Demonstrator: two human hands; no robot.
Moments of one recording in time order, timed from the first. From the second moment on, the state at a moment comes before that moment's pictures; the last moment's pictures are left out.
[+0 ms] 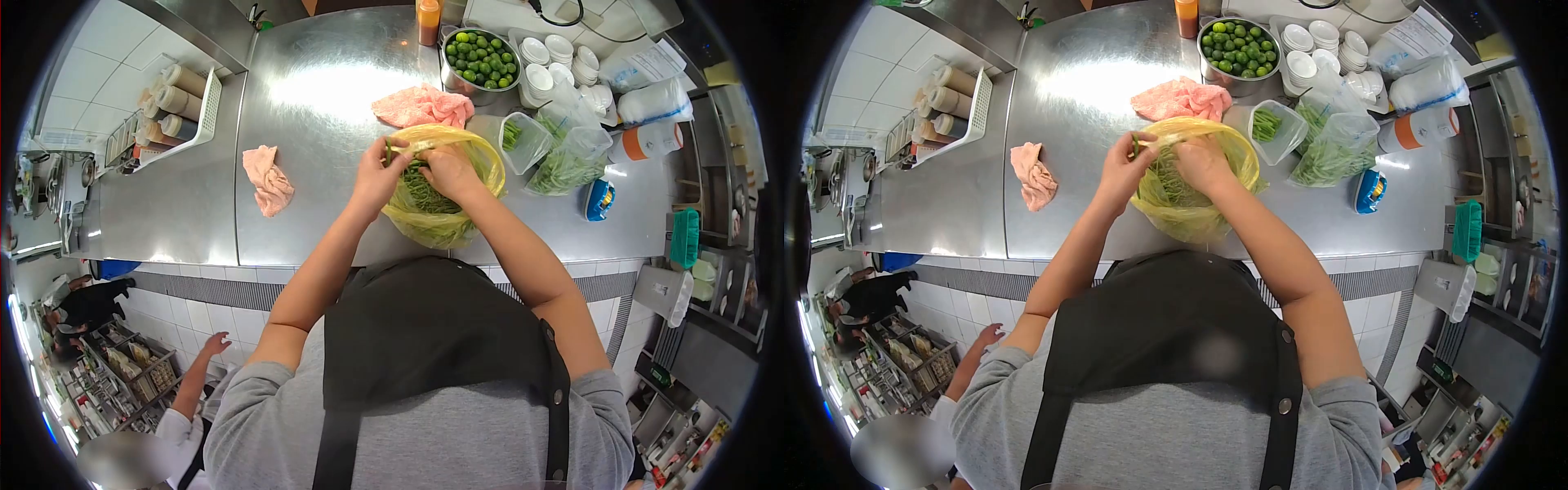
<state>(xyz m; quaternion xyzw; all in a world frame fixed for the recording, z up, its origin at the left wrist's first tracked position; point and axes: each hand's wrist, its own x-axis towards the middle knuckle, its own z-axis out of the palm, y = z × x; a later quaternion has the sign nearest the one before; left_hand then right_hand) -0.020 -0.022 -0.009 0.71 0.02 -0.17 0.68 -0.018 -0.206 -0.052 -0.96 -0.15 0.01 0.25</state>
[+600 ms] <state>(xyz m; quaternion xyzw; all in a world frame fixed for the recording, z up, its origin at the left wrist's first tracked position) -0.014 -0.043 -0.002 0.86 -0.15 -0.10 0.48 -0.052 -0.248 0.015 -0.89 -0.07 -0.01 0.45</state>
